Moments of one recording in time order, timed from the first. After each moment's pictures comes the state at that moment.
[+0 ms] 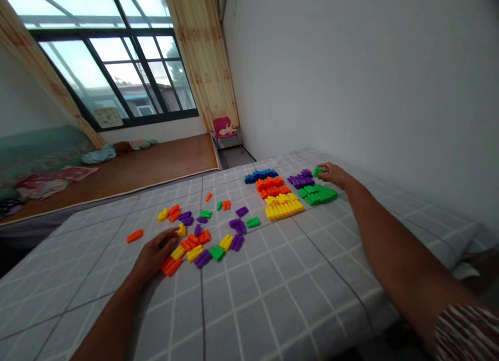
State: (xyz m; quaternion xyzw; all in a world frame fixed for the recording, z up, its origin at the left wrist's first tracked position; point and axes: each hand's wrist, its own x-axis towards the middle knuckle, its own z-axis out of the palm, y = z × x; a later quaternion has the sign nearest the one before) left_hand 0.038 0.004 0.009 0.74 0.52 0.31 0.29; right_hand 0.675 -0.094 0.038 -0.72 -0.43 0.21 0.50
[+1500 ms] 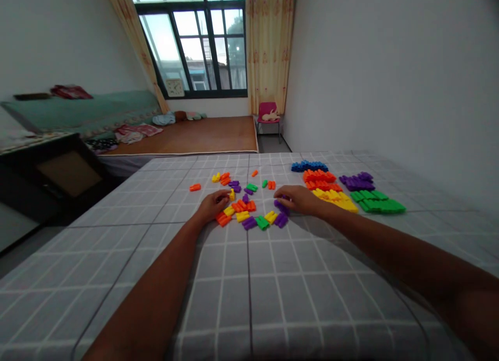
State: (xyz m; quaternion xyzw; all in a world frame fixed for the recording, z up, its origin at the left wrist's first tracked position) left_hand 0.043 0.004 -0.009 0.77 0.47 0.32 0.29; right_hand 0.381 -0.061 0.042 -0.45 -0.87 0.08 0.21
